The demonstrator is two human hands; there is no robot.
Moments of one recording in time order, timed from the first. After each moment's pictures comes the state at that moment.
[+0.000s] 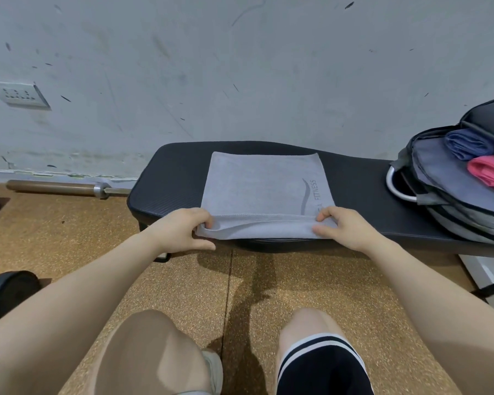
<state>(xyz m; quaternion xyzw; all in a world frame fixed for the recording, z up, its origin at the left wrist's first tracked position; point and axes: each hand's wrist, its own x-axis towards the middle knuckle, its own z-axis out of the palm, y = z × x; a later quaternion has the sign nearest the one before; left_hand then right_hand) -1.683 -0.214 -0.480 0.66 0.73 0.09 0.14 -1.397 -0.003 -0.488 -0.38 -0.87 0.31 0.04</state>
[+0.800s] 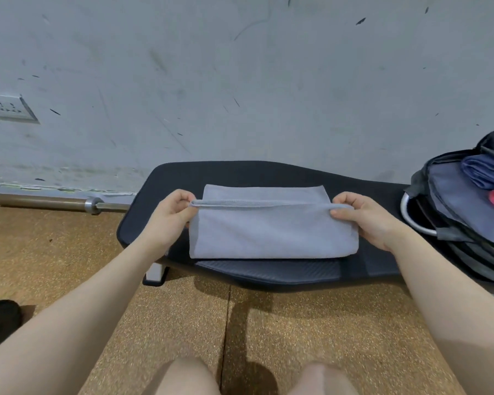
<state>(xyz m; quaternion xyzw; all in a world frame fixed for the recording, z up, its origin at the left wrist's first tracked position) -1.719 -0.162 -0.463 0.33 0.72 0.53 0.28 -1.439 0.053 -0.439 -0.37 -0.67 0.63 0.14</state>
